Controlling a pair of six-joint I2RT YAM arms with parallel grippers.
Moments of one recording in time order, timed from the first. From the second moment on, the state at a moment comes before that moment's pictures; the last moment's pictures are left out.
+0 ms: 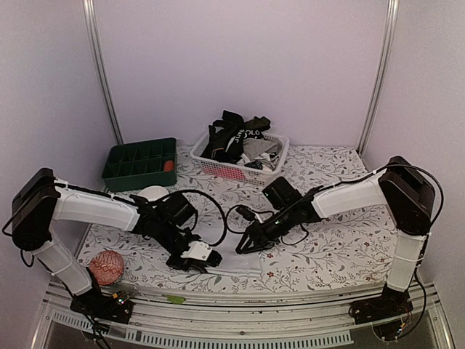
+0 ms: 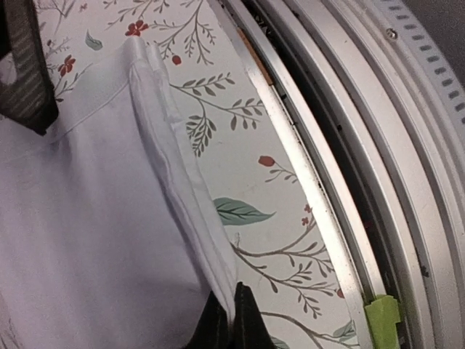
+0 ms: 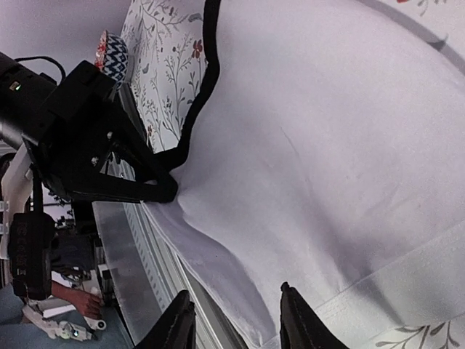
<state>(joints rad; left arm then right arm) -0.87 1.59 0.79 -0.40 0.50 1.02 0.85 1.91 1.10 -0.15 -0.77 0.49</state>
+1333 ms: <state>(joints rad) -0.74 1.71 0.90 -0.63 0.66 1.13 1.27 1.72 0.75 0.11 -0.01 -0.22</state>
